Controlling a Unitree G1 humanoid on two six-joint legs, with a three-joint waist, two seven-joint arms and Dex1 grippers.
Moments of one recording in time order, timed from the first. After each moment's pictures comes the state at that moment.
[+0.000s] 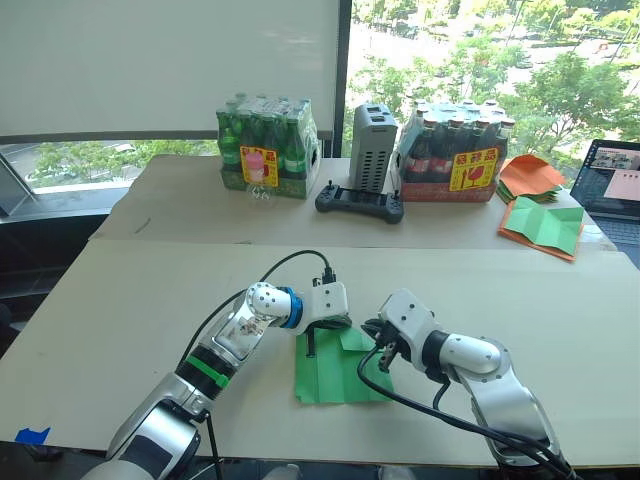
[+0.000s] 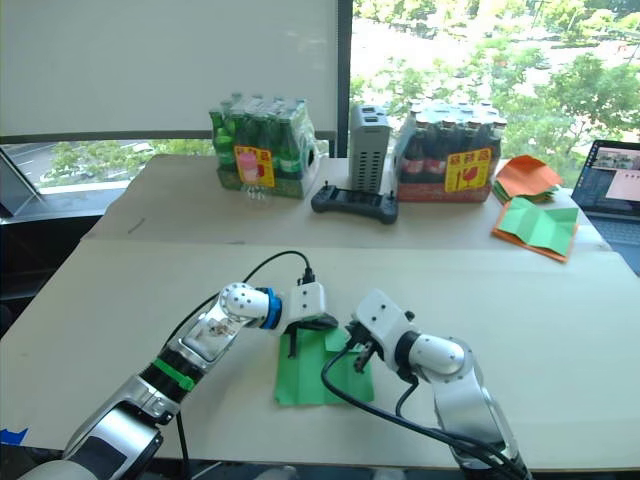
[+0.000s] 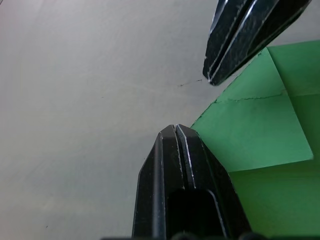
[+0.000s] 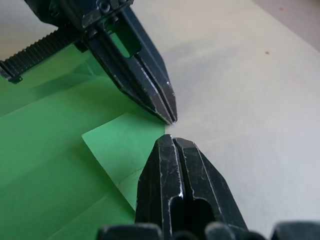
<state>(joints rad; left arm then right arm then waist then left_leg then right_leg) -0.69 0.38 -0.48 0.25 0.07 0.20 -1.00 -0.20 -0.38 0.19 -0.52 -0.16 0.78 0.76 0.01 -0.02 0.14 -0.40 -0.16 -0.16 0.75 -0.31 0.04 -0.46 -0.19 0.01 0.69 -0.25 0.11</state>
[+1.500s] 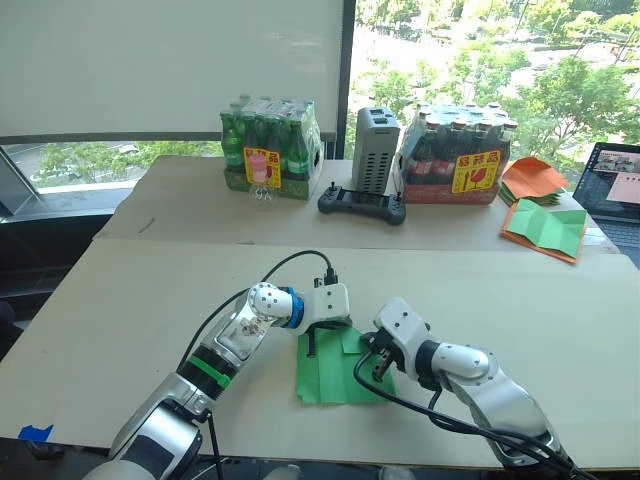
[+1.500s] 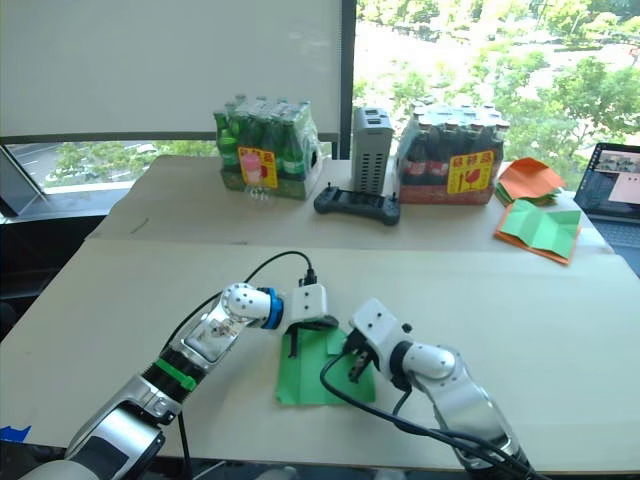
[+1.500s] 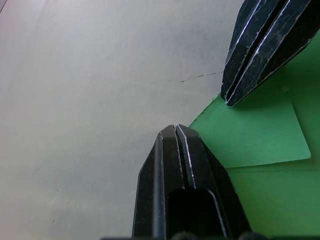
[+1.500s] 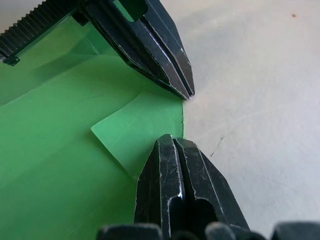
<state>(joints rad) -0.69 0.37 -0.48 0.25 0.10 0.18 -1.00 -0.17 -0.47 0.25 -0.51 0.03 0.87 0.59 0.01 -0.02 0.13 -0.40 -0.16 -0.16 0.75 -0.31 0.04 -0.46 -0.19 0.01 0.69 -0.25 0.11</state>
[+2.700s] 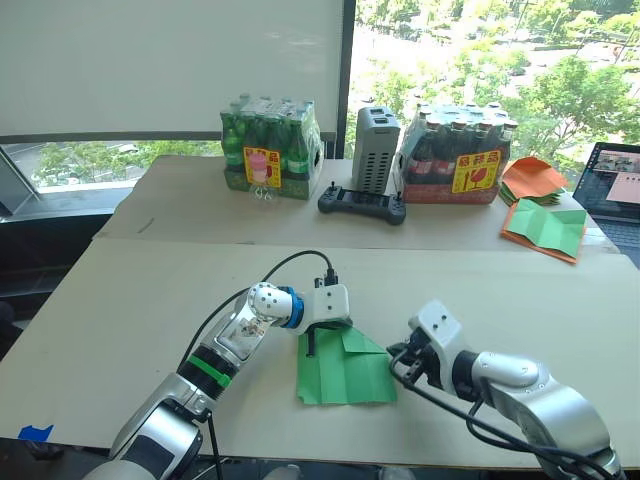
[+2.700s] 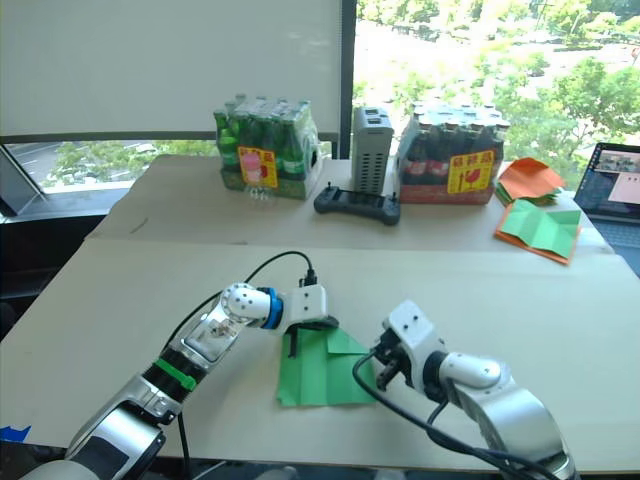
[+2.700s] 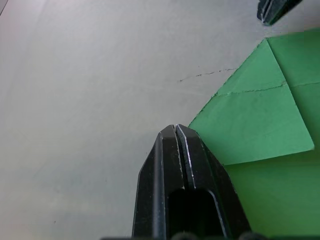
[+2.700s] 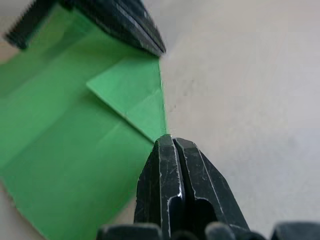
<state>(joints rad) -0.69 0.37 -0.47 0.27 0.12 0.14 -1.01 -0.17 -0.55 0.02 -0.70 0.33 1.11 0.59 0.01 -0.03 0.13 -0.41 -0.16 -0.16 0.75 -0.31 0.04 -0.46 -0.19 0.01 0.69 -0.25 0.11</state>
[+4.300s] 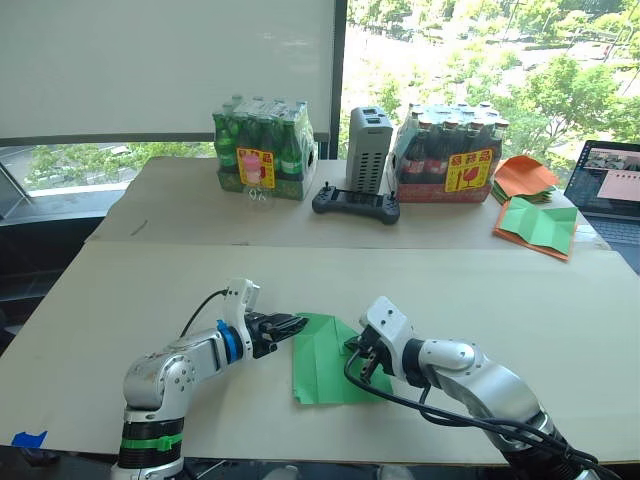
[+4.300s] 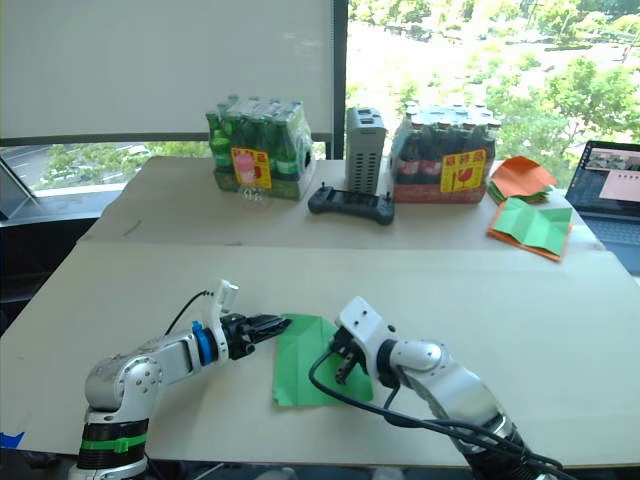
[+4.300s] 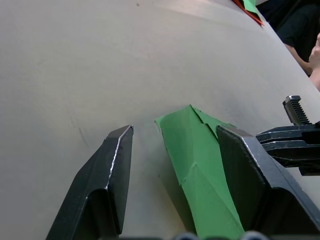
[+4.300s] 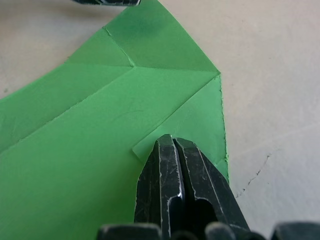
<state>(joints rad) -0.28 0.27 0.18 -0.25 -0.56 1.10 -0.59 -0.29 -0.51 0.34 -0.49 0.23 0.93 0.52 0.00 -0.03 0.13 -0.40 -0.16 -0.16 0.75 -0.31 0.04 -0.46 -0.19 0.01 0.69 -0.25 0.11</state>
